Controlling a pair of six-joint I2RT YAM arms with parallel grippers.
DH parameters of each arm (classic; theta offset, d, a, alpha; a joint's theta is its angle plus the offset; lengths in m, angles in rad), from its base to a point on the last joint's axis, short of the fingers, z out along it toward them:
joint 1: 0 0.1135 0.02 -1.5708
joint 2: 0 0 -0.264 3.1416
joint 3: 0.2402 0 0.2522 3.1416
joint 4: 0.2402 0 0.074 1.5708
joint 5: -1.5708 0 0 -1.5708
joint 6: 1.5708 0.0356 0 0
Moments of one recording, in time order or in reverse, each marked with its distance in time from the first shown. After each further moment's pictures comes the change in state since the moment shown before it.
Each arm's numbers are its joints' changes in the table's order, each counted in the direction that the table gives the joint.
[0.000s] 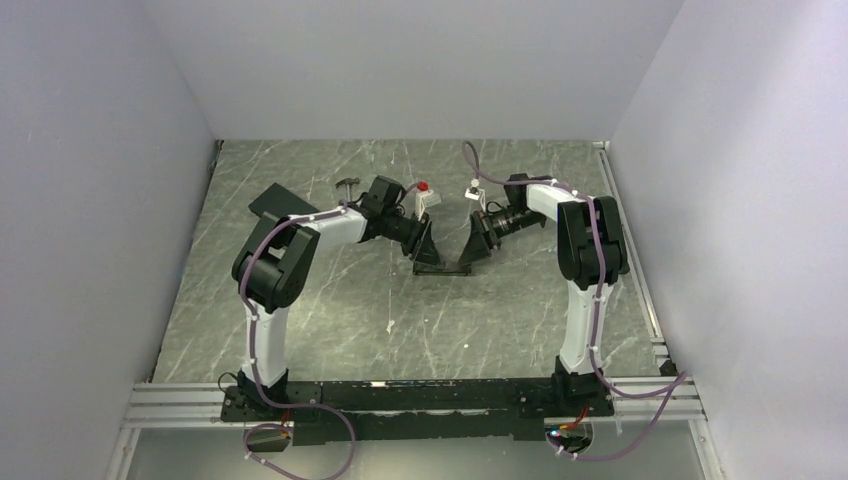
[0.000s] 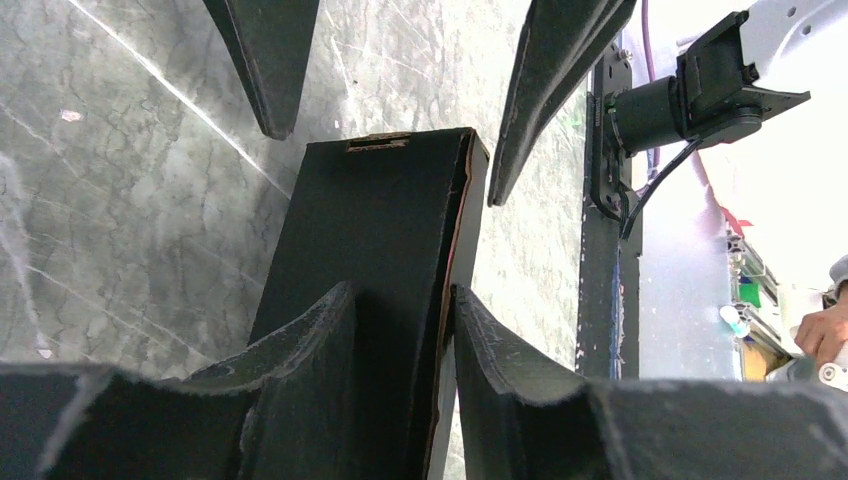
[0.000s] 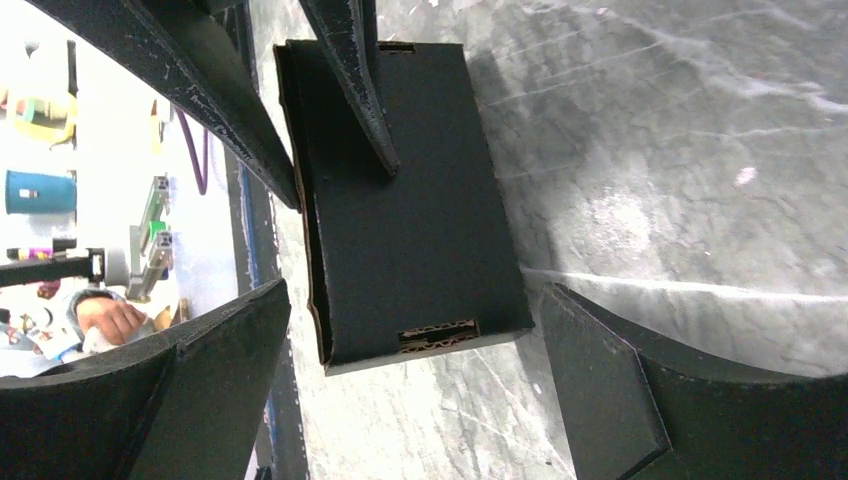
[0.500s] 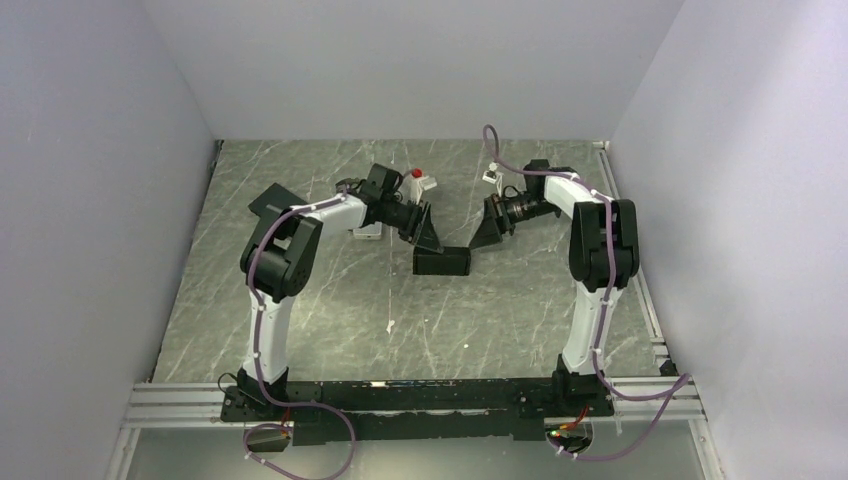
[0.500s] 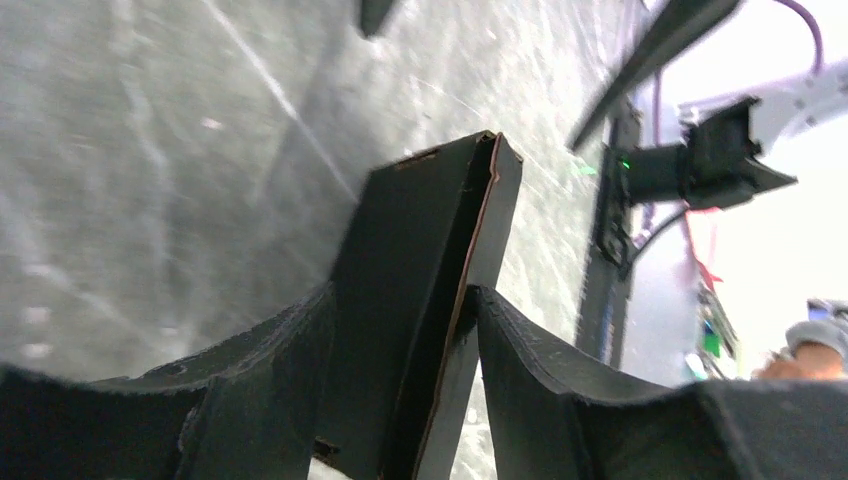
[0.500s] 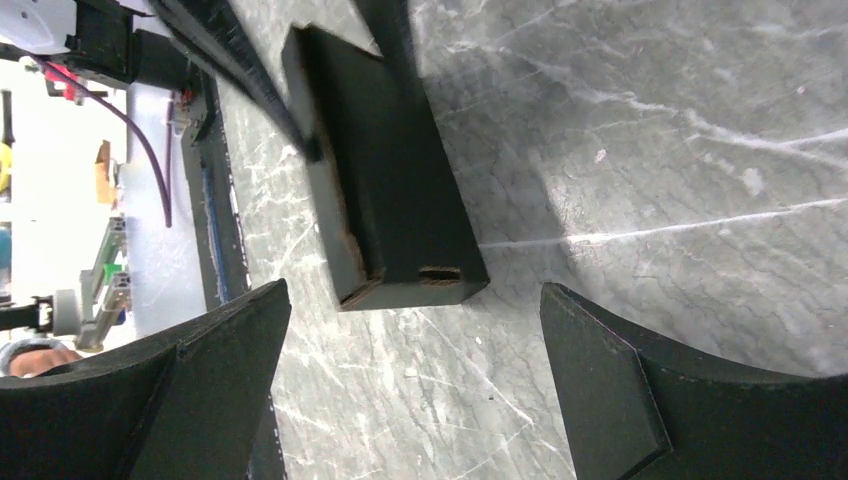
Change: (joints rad) left arm 0.048 0.089 0.138 0.096 0.004 -0.090; right arm -0.089 -0.029 0.053 -0.033 -0.028 0.060
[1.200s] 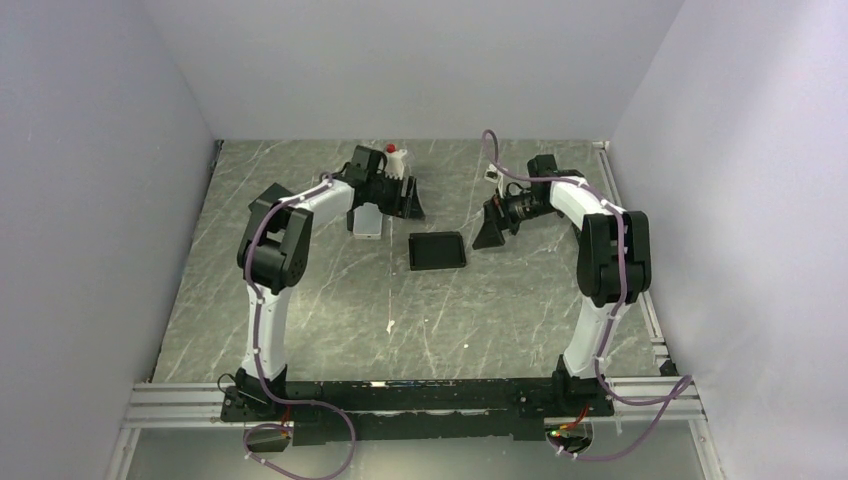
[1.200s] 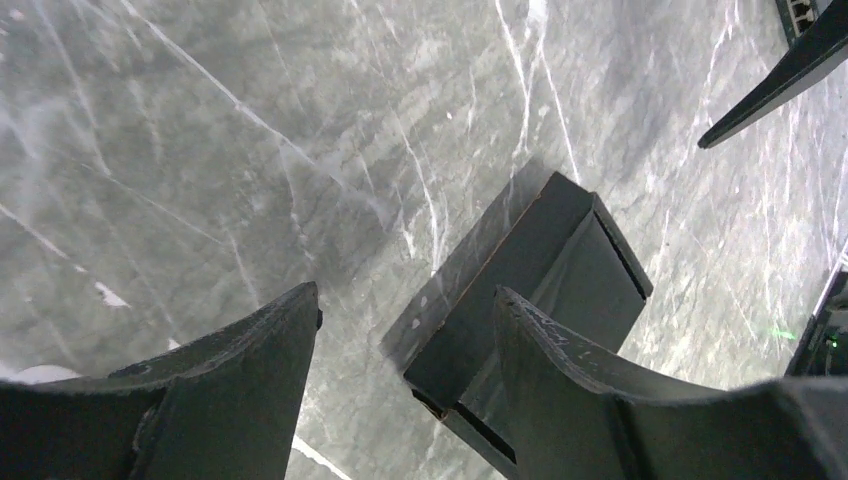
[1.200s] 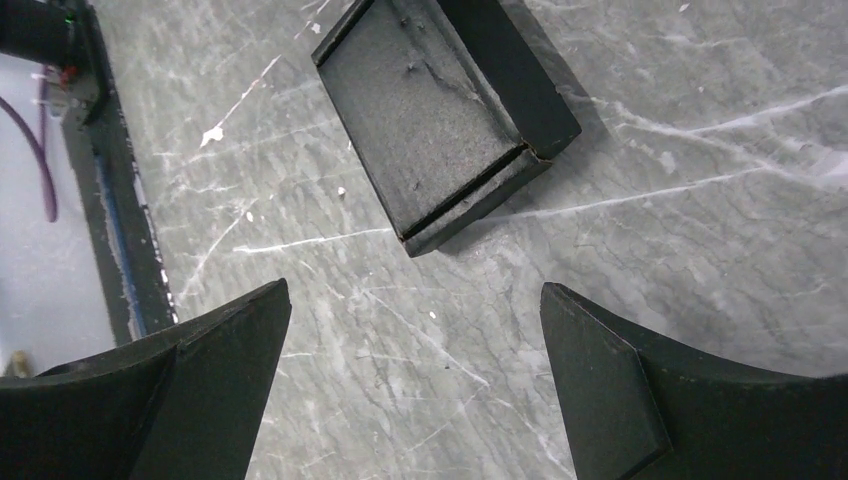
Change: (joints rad) left arm 0.103 0.066 0.166 0.023 0.413 -0.023; right arm 0.006 -0.145 -0.094 -0.139 -0.140 0.016
